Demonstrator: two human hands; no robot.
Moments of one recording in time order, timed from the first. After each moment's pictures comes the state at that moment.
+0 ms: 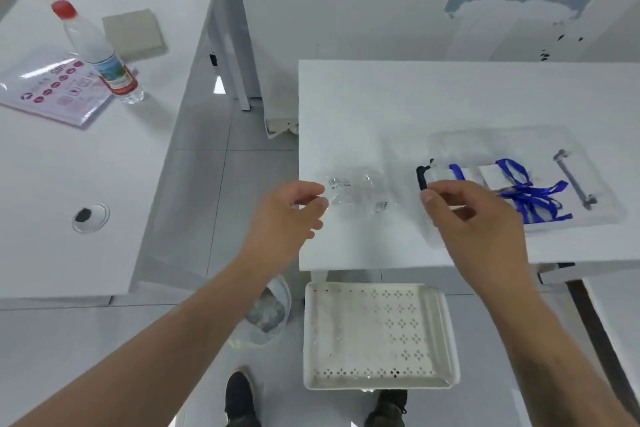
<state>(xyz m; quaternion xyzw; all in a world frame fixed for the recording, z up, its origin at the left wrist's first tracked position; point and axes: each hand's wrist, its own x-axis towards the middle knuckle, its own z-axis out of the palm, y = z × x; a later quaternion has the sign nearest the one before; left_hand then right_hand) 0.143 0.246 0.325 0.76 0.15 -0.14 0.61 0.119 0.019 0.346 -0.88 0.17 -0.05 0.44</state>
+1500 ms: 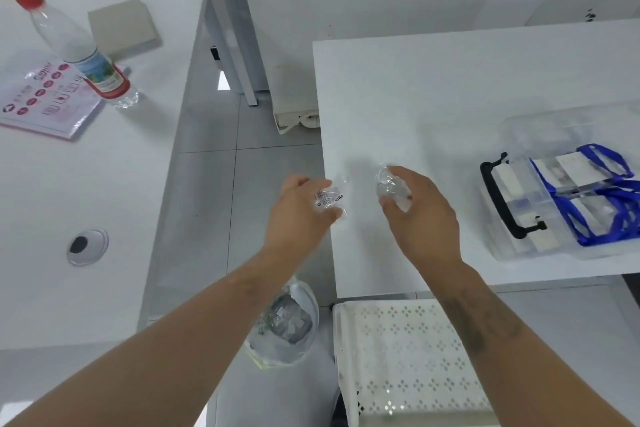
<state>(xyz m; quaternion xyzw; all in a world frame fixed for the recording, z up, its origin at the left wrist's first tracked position) 0.230 0.290 0.204 0.91 0.06 -0.10 0.40 0.210 0.106 0.201 -0.92 0.14 -0.03 0.36</state>
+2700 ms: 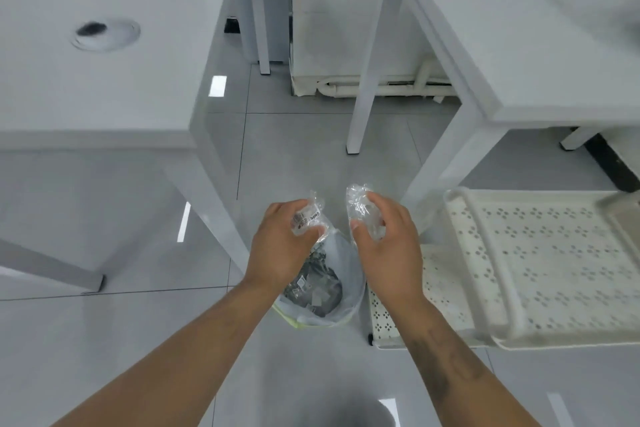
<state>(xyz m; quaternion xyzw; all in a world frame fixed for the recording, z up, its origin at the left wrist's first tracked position) 0.041 0.478 -0.075 0.87 0.06 -0.05 0.49 0.018 0.310 -0.070 -0.90 0.11 -0.09 0.42</state>
